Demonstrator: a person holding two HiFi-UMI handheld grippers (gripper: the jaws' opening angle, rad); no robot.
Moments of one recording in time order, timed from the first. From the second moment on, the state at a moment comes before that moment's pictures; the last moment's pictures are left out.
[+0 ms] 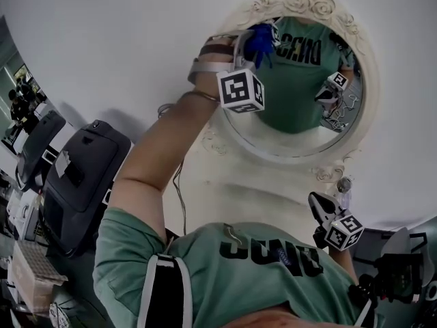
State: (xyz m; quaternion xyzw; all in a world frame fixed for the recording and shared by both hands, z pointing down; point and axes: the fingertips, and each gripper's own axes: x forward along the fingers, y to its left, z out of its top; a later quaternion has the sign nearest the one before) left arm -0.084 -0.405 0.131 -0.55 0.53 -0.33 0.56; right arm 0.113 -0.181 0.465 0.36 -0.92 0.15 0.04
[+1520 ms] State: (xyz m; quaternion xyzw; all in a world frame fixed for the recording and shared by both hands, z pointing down) left arm -0.095 -0.410 0.566 -0.62 0.36 -0.56 0.41; right arm 0.110 -0.164 0.481 0.36 -0.92 0.17 0.08
